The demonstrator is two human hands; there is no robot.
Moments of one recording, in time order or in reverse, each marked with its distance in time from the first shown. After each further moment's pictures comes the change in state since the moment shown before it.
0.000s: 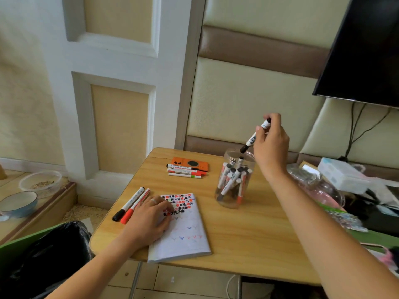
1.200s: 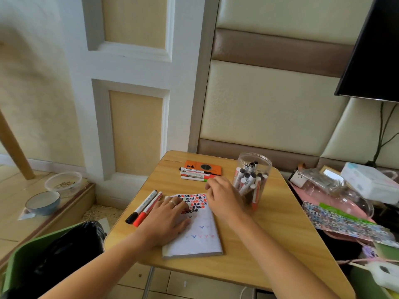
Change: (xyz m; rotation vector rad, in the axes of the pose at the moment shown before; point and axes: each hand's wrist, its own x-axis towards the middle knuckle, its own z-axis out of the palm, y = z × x) left_hand 0.017 0.009 -0.003 0.225 -0.173 0.026; right_hand -0.129 0.006 0.094 -0.167 -0.690 -0.288
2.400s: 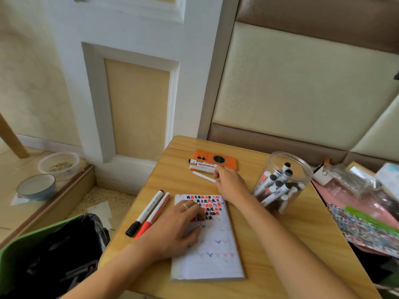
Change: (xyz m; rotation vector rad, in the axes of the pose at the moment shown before) left_hand 0.017 -0.014 -0.015 -0.355 -0.055 0.120; right_hand 0.094 0.043 0.079 -0.027 -0.280 0.173
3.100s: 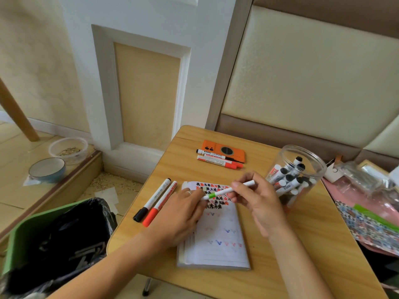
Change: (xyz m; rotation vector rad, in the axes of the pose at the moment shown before) left_hand -0.003 0.010 0.006 -0.065 0.234 -0.107; right_hand -0.115 -0.024 -0.061 1.365 0.008 0.208
